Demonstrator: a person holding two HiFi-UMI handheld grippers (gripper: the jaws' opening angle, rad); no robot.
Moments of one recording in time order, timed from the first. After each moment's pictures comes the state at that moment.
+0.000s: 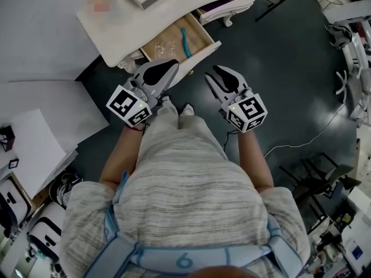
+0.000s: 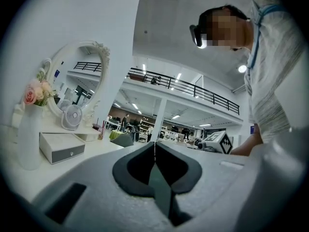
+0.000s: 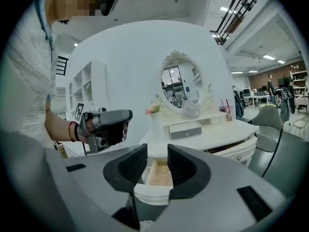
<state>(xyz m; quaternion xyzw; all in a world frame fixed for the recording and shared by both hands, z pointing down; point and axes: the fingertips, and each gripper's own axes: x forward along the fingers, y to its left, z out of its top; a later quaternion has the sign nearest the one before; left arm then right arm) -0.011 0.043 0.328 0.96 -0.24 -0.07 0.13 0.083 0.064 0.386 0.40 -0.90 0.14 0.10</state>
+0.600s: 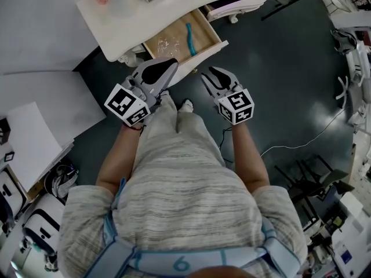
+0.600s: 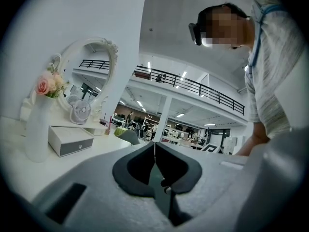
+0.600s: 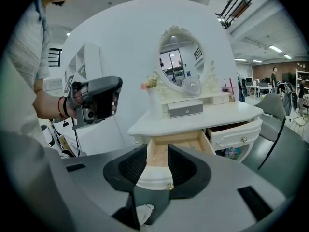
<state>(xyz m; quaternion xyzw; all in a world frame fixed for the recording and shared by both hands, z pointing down) -0.031 0.024 0.360 0.95 -0.26 -0.05 0.15 0.066 0.044 0.486 0.38 -0.88 0.18 0.19</state>
